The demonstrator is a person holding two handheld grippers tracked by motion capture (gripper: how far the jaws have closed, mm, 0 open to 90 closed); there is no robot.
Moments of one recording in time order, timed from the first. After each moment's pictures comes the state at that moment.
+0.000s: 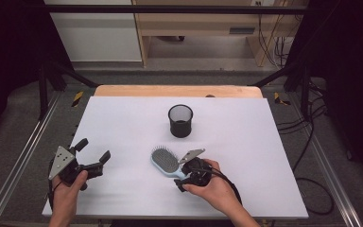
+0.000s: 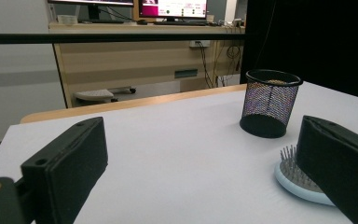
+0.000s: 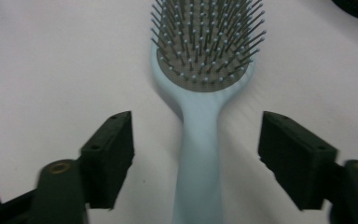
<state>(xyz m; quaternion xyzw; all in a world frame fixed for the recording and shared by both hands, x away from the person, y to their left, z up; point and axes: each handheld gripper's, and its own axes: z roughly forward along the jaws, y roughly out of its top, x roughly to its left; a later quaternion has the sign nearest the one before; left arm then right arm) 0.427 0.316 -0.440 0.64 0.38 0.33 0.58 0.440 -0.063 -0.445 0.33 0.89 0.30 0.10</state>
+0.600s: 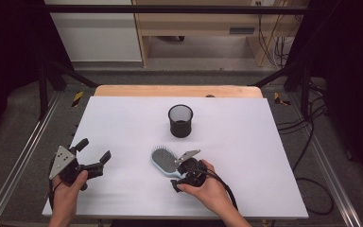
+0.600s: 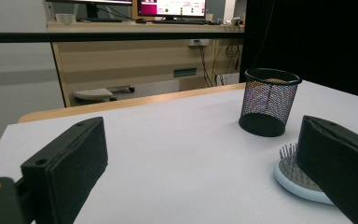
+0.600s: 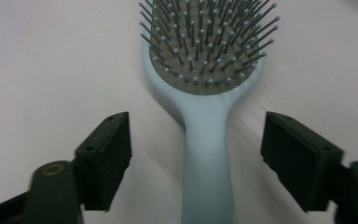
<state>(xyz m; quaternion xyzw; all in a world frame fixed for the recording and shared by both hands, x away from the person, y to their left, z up) 0.428 0.315 -0.441 0.64 0.38 0.33 0.58 0.445 -0.052 -0.459 0.36 0.88 0.29 0.09</state>
